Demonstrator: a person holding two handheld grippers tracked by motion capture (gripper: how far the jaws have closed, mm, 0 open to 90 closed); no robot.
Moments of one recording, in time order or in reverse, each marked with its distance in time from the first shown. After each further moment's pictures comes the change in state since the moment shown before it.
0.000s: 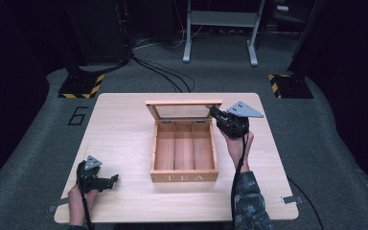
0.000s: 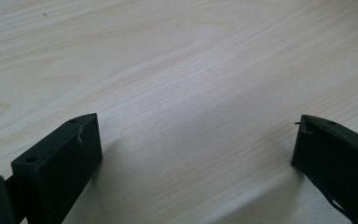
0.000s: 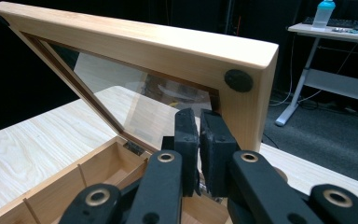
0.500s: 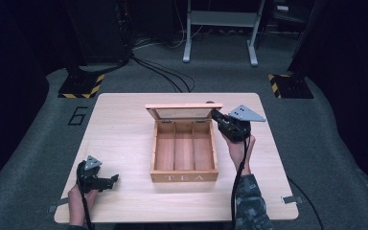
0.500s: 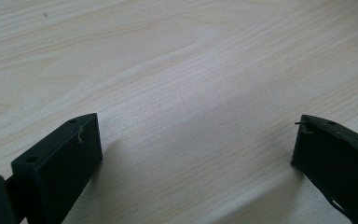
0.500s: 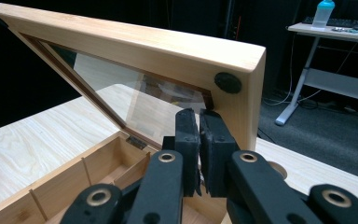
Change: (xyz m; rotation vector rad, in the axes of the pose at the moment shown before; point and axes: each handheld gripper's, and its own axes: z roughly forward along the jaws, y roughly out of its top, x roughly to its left) left arm 0.000 0.000 0.000 -0.001 0.003 0.000; right arm 0.003 -0.006 -0.009 0.001 -0.003 0.004
